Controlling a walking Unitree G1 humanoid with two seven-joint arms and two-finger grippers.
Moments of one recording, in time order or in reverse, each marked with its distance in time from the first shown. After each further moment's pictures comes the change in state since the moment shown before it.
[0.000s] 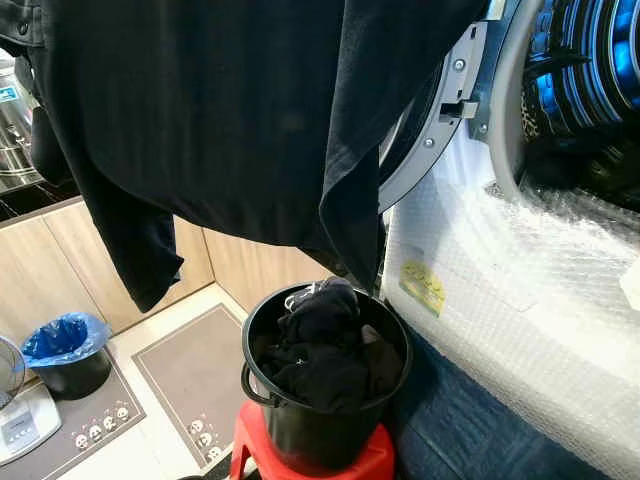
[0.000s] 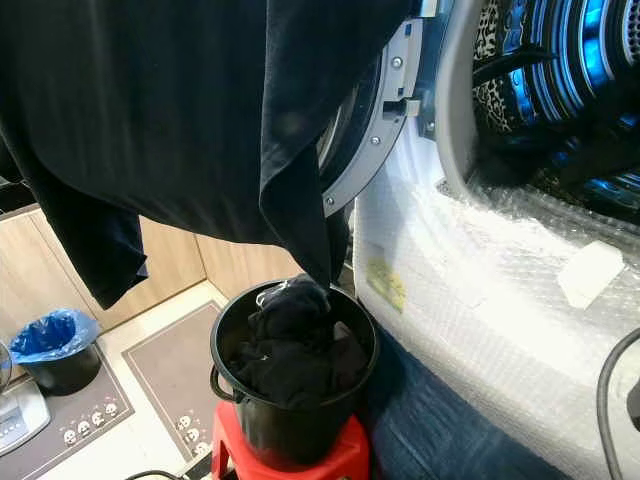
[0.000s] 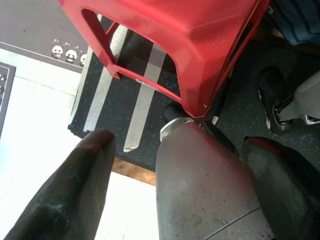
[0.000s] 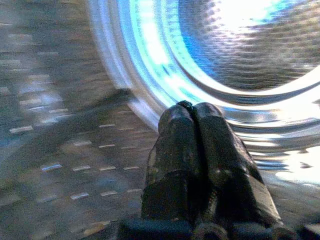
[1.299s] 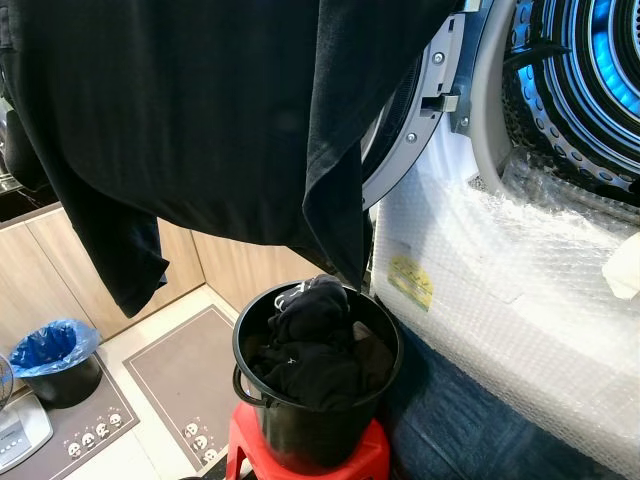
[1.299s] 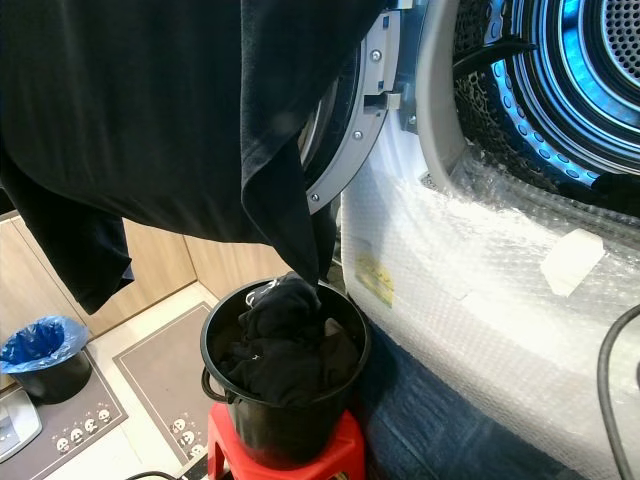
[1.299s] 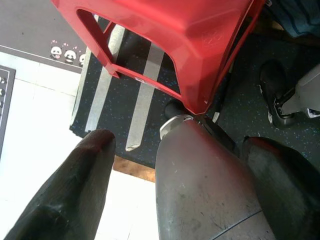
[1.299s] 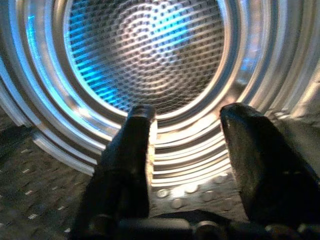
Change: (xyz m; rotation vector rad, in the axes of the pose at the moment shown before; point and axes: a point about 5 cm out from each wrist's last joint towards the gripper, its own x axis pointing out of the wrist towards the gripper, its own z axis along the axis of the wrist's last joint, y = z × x) left arm 0.000 0.001 -0.001 0.002 0.008 0.002; right arm 0.004 -0.004 0.008 -0.057 -0.099 -0.216
